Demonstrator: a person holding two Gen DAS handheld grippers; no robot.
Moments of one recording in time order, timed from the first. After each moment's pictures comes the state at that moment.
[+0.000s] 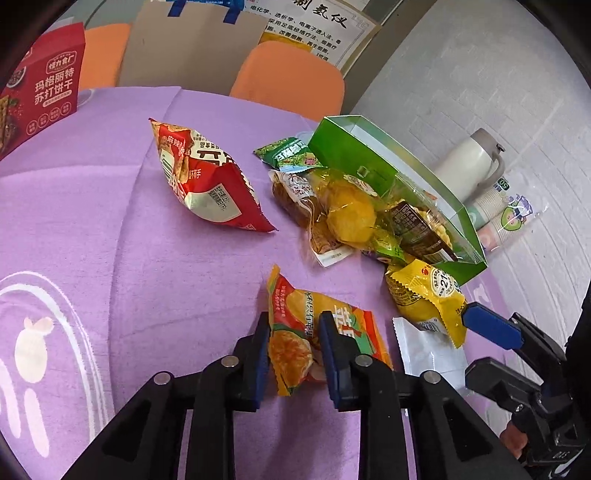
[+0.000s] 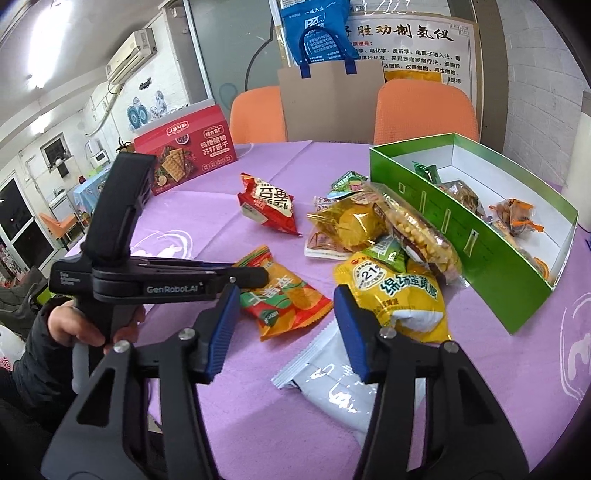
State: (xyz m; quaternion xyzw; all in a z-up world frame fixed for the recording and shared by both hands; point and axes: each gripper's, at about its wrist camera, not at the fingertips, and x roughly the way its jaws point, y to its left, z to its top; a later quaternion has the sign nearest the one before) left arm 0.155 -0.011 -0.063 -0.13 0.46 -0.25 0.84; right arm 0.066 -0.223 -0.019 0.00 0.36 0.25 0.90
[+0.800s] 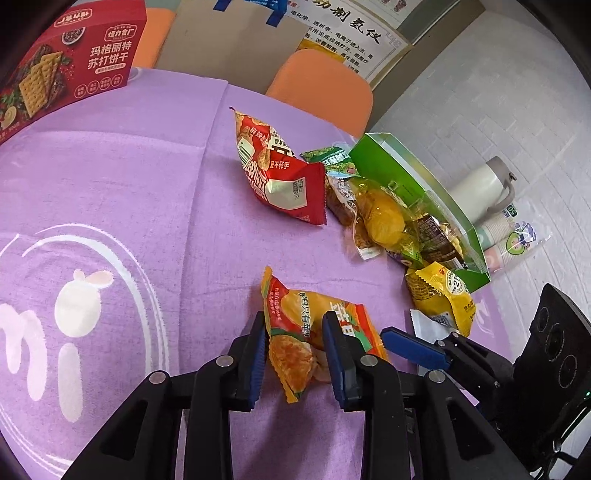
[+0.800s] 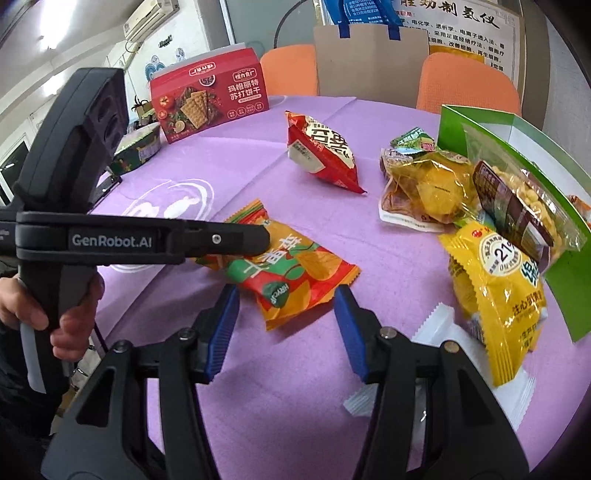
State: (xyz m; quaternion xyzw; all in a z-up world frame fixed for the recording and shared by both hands) left arm 0.141 0.033 -0.068 -0.17 0.47 -0.22 0.84; right arm 0.082 -0.160 -0.069 -0.05 0.40 0.28 0.87
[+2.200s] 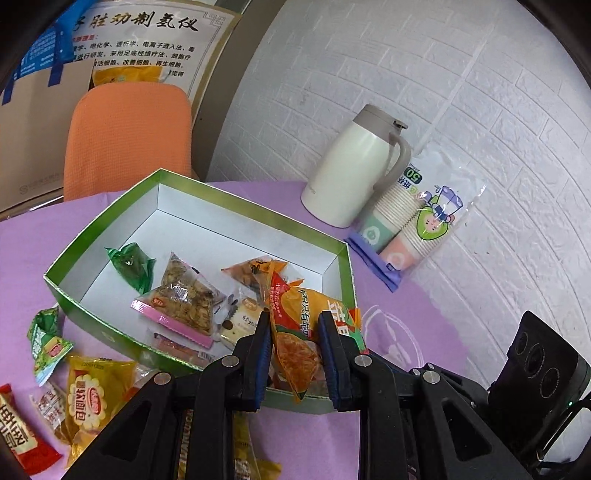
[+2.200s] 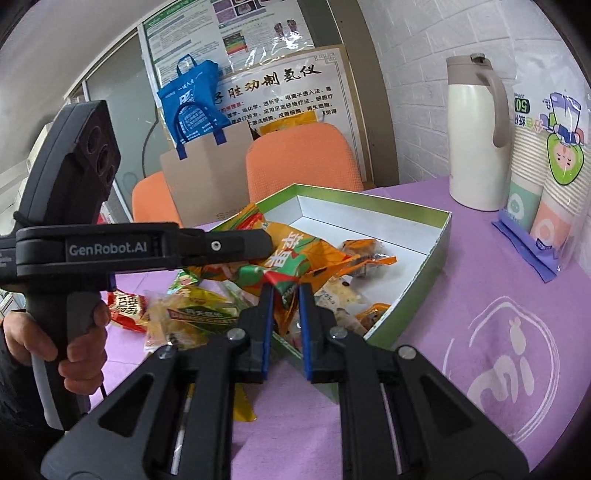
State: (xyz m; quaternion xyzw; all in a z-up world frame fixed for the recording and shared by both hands) left arm 0.239 -0.229 0.027 -0.05 0.41 -0.42 0.81; right arm 0.114 -0.385 0.004 0.11 0.27 0.07 0.95
